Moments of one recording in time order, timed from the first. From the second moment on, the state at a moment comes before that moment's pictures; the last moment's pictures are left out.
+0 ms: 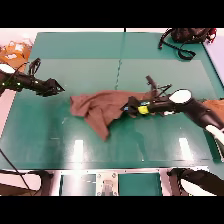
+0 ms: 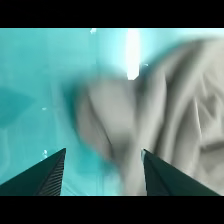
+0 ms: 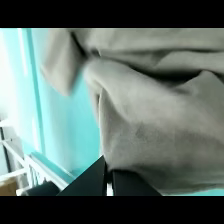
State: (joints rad) left arm 0.22 -1.59 1.31 0.85 -1.22 -1.14; right arm 0.27 -1.15 0.82 -0.60 0.96 1.52
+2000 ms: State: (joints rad) left arm 0.05 -1.59 1.16 0.97 -1.20 -1.09; right arm 0.17 -1.23 0.63 -0.86 1.03 1.65
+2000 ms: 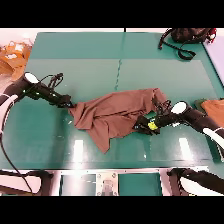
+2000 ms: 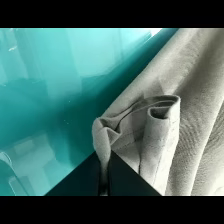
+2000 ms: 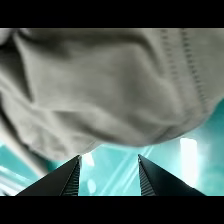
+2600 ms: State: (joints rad) left arm 0.05 -1.50 1.43 1.10 -1.29 -1.15; right arm 0.13 -1.19 0.93 -0.74 1.04 1.50
